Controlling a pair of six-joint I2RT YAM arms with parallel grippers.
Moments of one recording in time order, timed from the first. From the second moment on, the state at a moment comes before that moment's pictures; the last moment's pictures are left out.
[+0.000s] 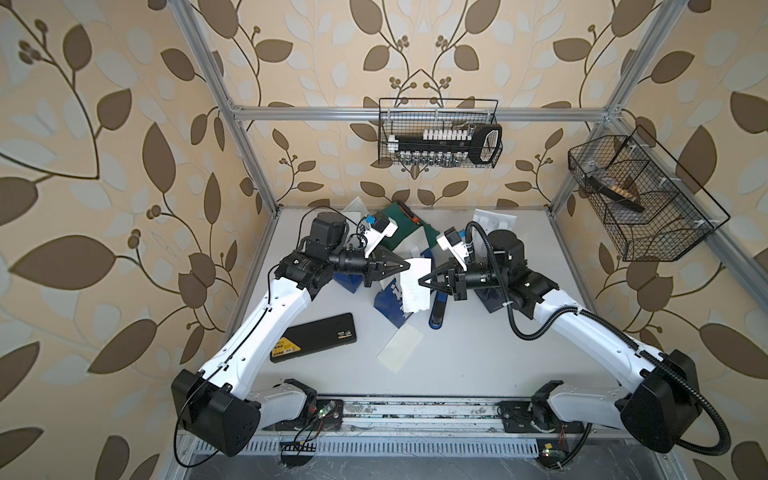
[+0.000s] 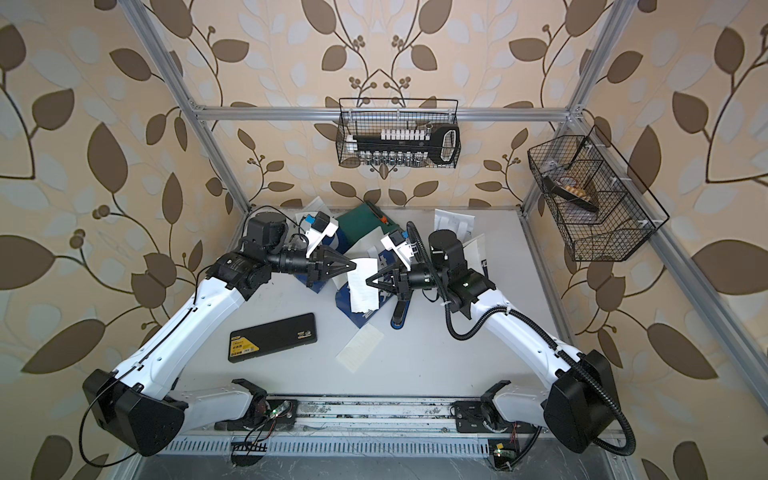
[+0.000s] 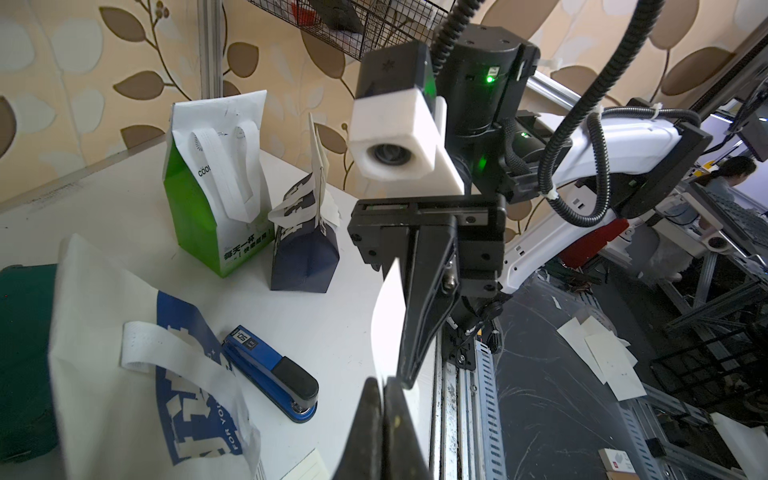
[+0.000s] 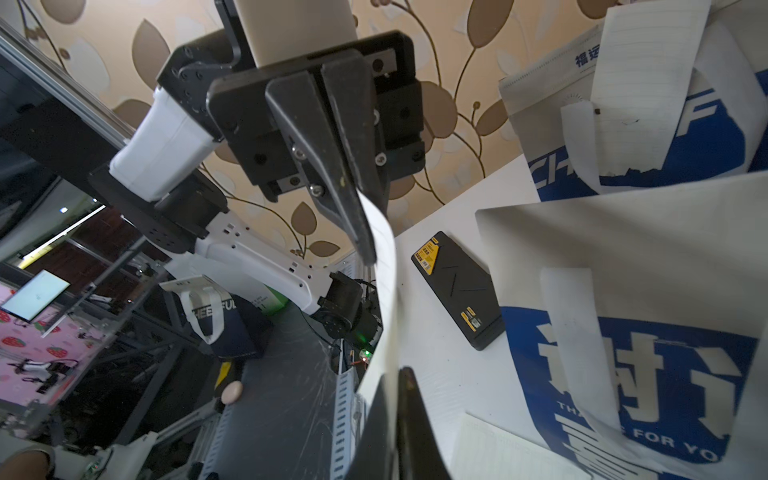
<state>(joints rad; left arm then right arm) -0.36 1.23 1.23 -0.49 1.02 0.06 0.53 1.29 1.01 -0.04 -0.94 0.35</state>
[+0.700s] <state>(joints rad) -0.29 1.22 1.22 -0.47 0.70 0.02 0.55 1.59 1.33 -0.41 -0.69 0.04</state>
